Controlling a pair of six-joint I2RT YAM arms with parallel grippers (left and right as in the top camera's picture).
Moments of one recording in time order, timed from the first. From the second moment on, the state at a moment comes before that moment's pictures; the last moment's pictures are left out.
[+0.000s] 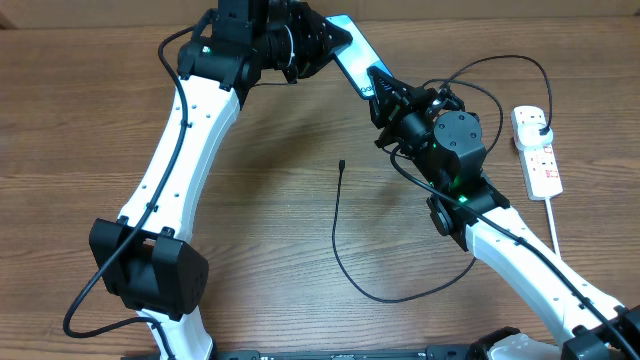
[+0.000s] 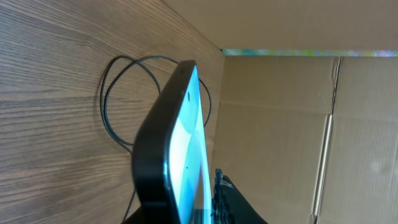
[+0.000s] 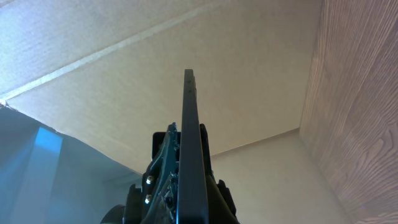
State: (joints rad) left arm -0.30 1.93 1.94 -0.61 0.70 -1.06; right arm 0.42 1.40 0.86 0.51 -0.11 1.96
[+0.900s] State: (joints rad) left arm -0.29 1.93 1.94 -0.62 0.70 -1.08; right arm 0.42 1.41 0.86 0.48 -0.16 1.96
